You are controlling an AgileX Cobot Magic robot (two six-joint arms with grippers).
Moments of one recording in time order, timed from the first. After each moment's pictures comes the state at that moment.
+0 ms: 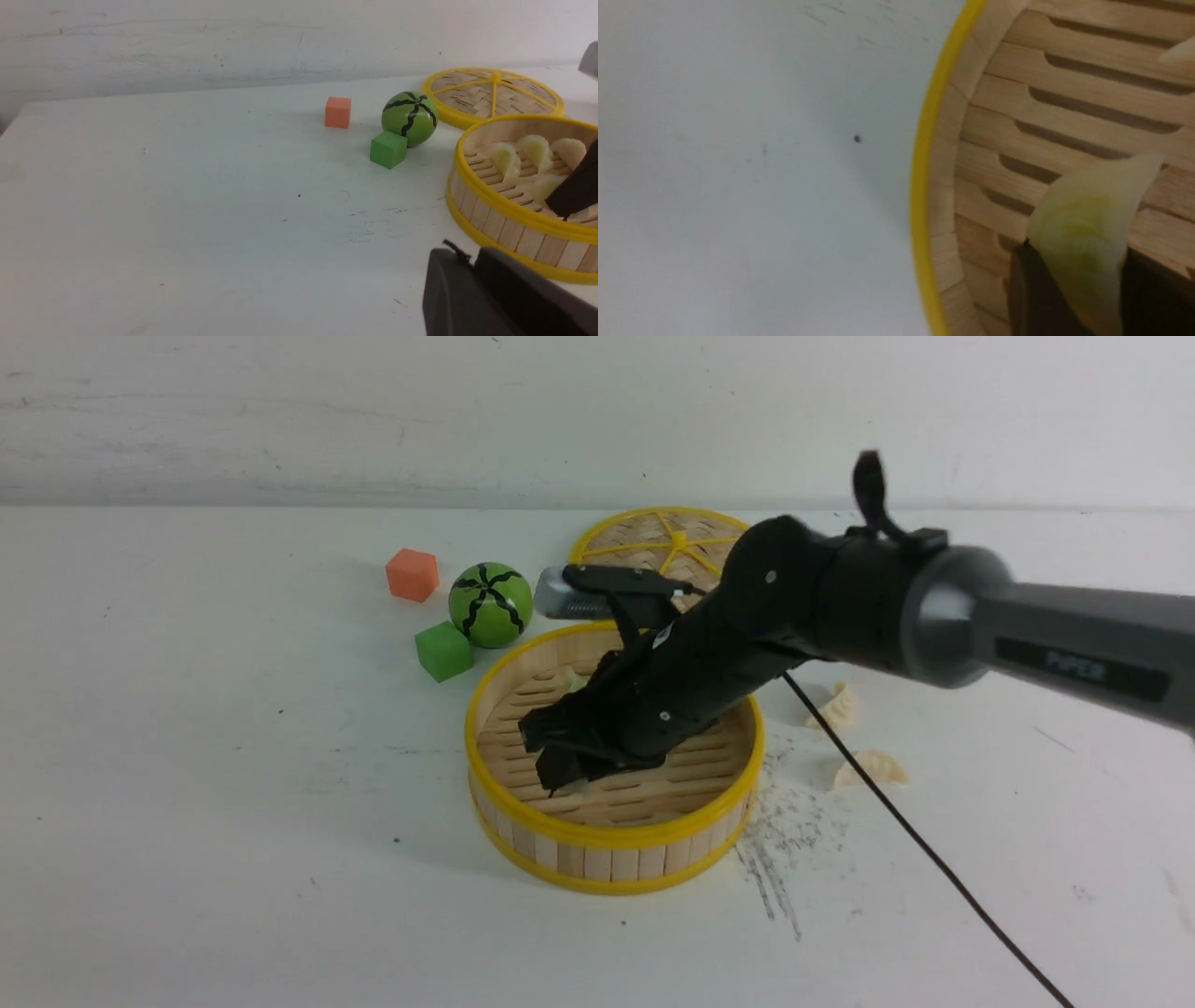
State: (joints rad) right arm 0.55 2.12 -1.63 0.62 0.66 -0.22; left arm -0.55 0.16 -0.33 0.74 0.57 -0.72
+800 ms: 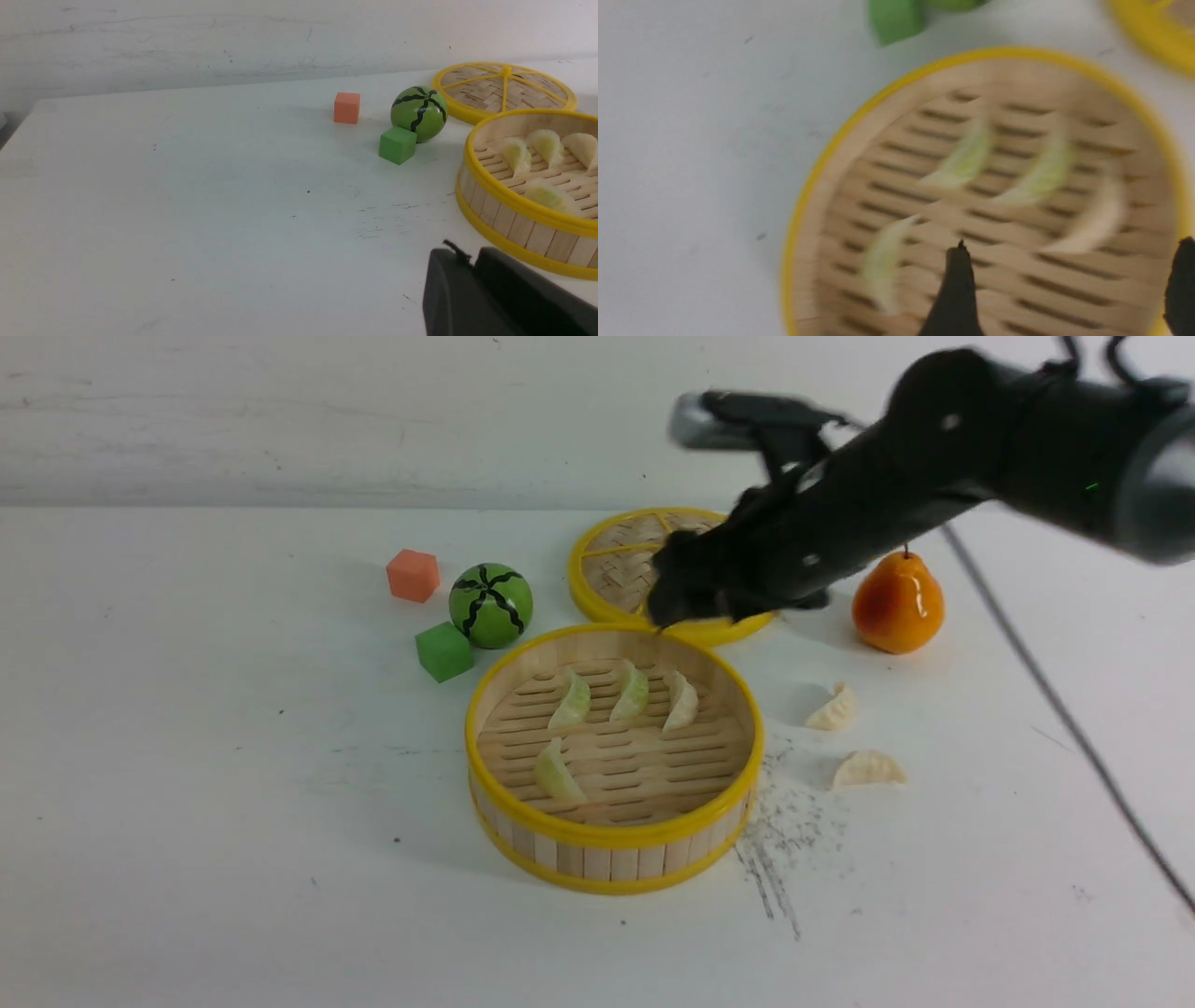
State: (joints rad) right arm 0.36 1.87 -1.66 0.36 0.72 -0.07; left arm -0.55 0.16 -0.33 0.76 0.58 -0.72
